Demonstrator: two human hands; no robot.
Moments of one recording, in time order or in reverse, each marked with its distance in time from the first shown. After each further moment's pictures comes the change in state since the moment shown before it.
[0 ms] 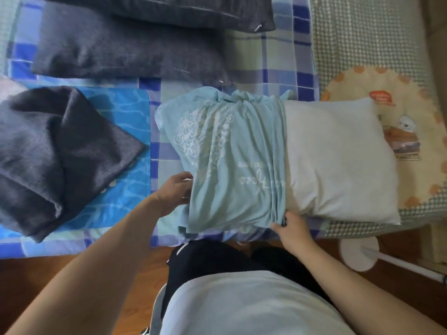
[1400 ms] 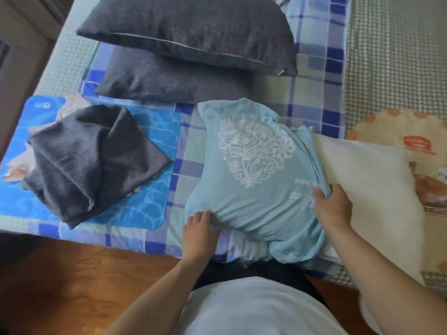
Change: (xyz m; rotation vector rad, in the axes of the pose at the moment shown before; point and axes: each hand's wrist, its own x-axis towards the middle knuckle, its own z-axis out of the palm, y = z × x) left_hand -0.030 -0.055 0.098 0.947 0.769 0.189; right_hand 0.080 -0.075 -0.122 0.092 0.345 -0.057
